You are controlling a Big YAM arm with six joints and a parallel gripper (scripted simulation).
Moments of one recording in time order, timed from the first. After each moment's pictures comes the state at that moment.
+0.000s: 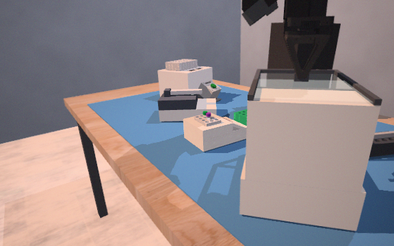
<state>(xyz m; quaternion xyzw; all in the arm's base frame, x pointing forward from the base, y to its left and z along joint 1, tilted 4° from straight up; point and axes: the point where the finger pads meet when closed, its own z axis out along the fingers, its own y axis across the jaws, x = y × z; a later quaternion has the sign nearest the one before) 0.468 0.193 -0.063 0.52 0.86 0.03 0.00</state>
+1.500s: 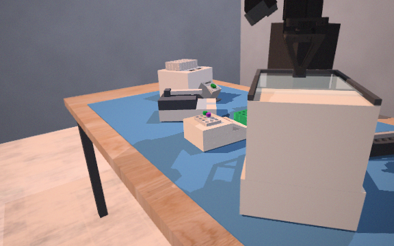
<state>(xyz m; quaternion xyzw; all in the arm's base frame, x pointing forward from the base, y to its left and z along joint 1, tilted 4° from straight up) 0.433 0.175 -0.065 0.52 0.86 0.03 0.00</state>
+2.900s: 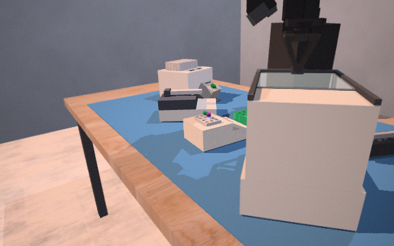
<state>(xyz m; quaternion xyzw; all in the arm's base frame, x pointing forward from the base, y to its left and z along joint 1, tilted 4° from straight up) 0.400 0.157 -0.068 0.52 0.86 0.03 0.00</state>
